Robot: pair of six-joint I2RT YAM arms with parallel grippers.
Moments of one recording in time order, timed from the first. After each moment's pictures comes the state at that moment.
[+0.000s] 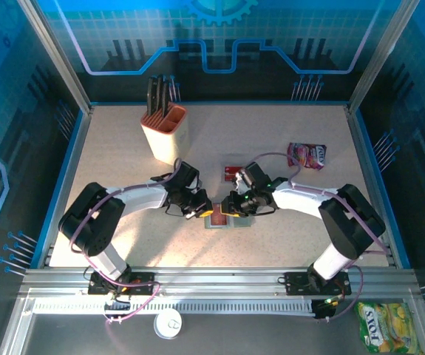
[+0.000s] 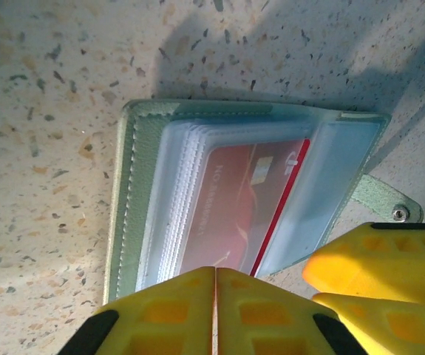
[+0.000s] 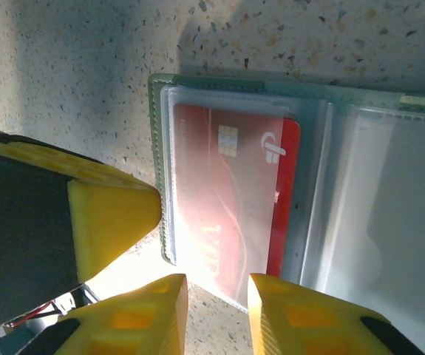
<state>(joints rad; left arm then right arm) -0.56 1.66 0.84 -0.28 0.52 -1.03 0.63 1.62 0.84 -0.28 -0.52 0.74</state>
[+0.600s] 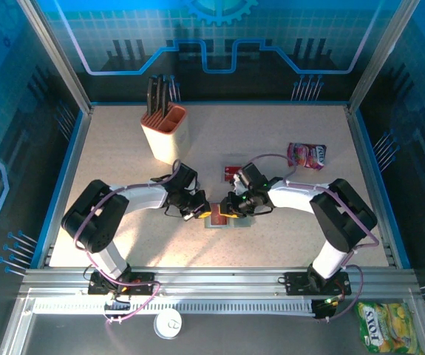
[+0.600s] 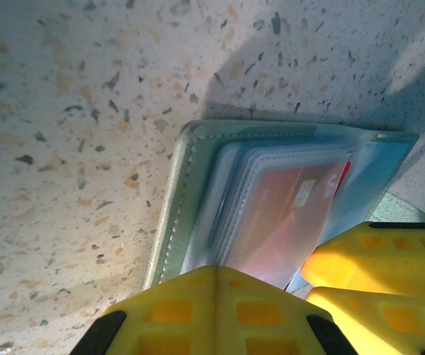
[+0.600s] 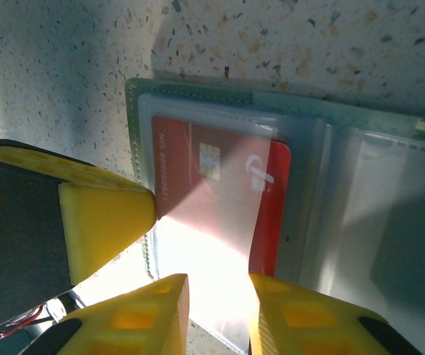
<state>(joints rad) -0.54 1.69 0.81 -0.24 0.53 -1.03 0.63 1.69 0.85 -0.25 -0.53 0.74</state>
